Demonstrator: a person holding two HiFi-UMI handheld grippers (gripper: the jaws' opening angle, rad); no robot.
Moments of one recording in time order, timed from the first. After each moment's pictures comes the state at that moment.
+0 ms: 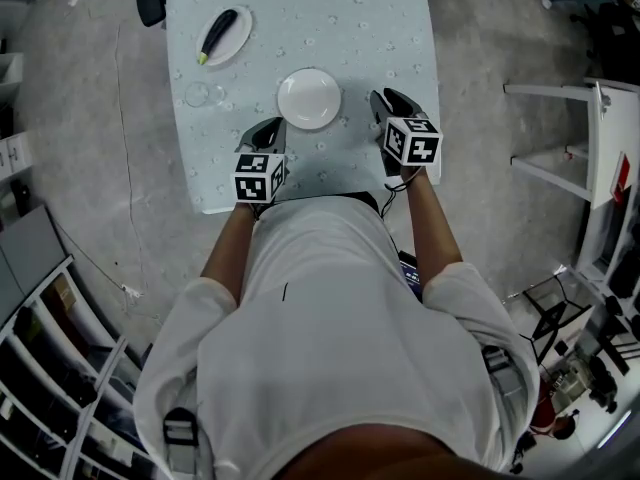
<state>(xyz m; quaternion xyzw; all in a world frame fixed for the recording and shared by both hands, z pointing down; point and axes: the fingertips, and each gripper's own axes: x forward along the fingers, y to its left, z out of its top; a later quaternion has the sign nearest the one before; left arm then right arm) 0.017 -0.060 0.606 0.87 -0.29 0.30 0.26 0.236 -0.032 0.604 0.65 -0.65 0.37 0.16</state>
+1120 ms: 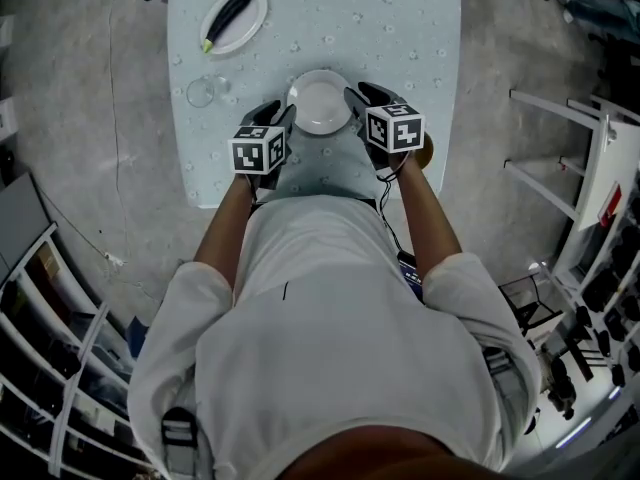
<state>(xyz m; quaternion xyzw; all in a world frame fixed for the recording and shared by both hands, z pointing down) 0.020 -0.108 0.676 0.81 -0.28 0.33 0.40 0.166 -0.101 0.668 0.52 -0.69 0.45 0.22</state>
